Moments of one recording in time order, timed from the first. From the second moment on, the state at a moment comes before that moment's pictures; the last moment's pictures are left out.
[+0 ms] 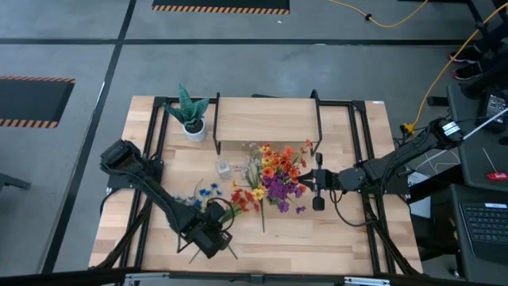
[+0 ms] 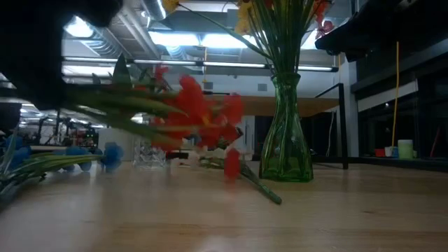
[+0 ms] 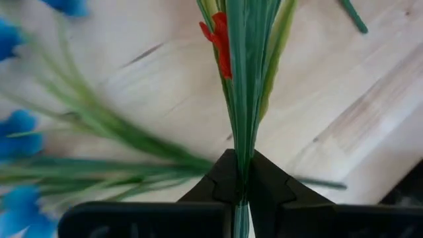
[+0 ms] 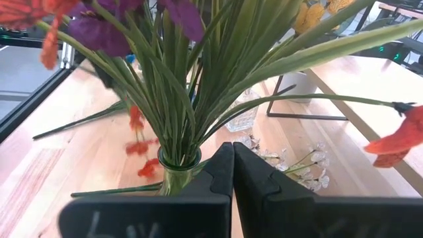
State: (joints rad) left arm -0.69 1.79 1.25 -0.77 -0.32 -1.60; right arm 0.44 1.05 0.42 0.34 0.53 0.05
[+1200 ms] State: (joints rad) left arm -0.75 1.43 1.25 -1.41 -1.18 -1.72; right arm 0.45 1.05 0.42 0.36 0.53 0.00
